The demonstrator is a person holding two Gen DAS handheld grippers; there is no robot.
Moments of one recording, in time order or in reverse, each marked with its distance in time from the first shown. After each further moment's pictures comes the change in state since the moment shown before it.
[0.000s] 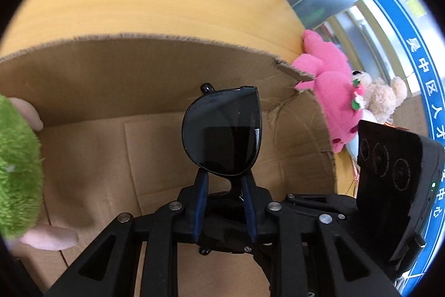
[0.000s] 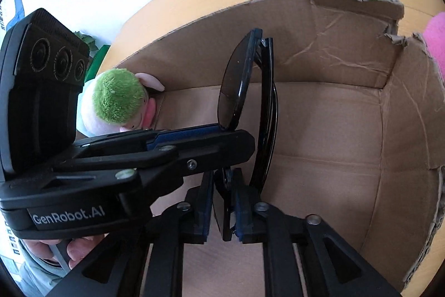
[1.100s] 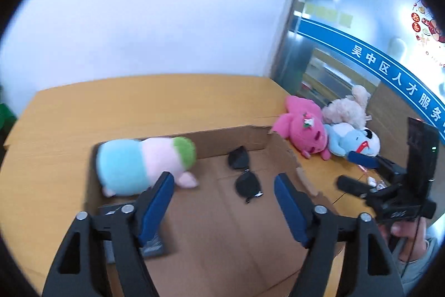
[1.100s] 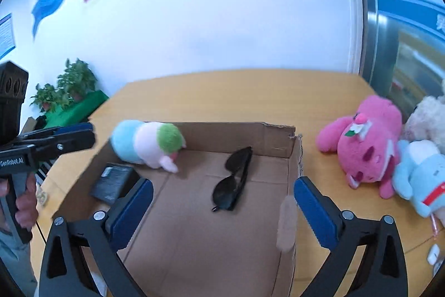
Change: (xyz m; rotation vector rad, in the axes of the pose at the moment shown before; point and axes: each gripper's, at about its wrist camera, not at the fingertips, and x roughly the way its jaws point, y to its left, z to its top) left arm -0.247 -0.041 -0.179 0.284 -0.565 0.283; right arm -0.169 0.112 -0.144 -0.248 -0.573 -0.305
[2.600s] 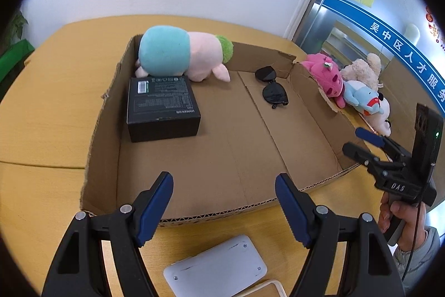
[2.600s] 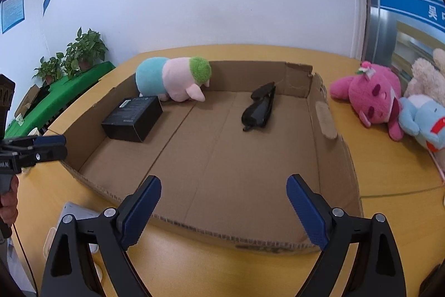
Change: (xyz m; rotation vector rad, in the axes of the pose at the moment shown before) left arm -0.024 0.035 -0.145 -0.139 0.166 0.026; right arm -0.023 0.047 -0.118 -0.079 0.042 -0.024
